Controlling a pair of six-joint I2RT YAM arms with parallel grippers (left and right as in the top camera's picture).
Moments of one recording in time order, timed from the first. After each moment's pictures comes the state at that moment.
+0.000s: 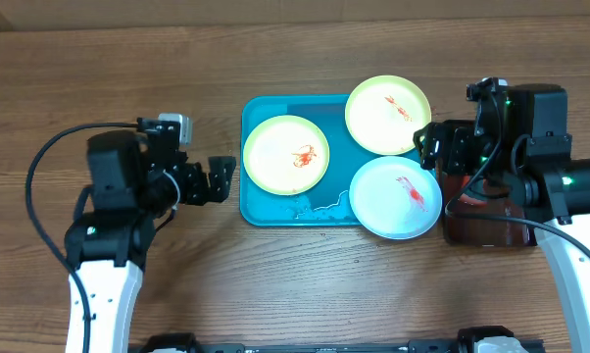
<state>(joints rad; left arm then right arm) 0.03 1.09 0.98 -0.66 0.41 -0.10 0.08 1.24 1.28 -0.93 -0.24 0.17</state>
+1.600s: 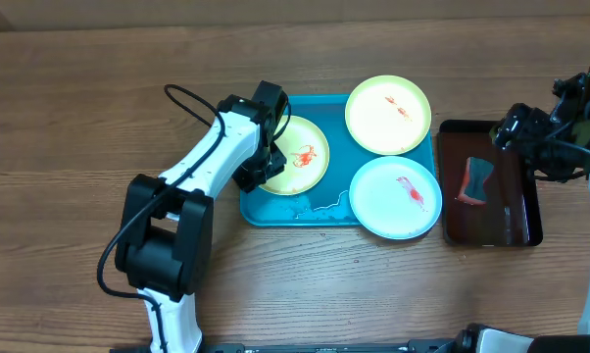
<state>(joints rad) -0.37 2.02 1.49 -1.04 -0.06 -0.99 -0.27 1.45 1.49 -1.19 -0.23 0.25</state>
